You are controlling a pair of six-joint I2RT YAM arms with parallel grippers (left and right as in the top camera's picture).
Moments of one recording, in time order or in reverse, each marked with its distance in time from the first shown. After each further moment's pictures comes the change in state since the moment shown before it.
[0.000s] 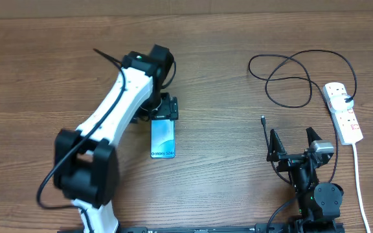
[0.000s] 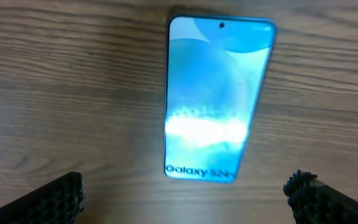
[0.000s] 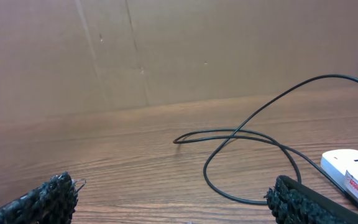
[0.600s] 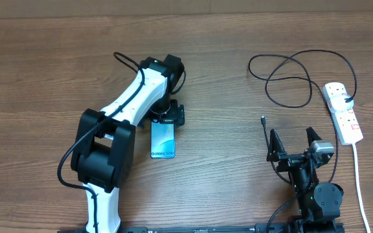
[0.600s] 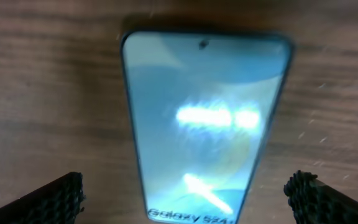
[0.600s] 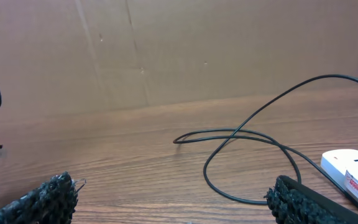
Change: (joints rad) left arm -0.037 0.141 -0.001 0.082 -0.010 0.004; right arm 0.000 0.000 0.000 0.000 0.000 0.000
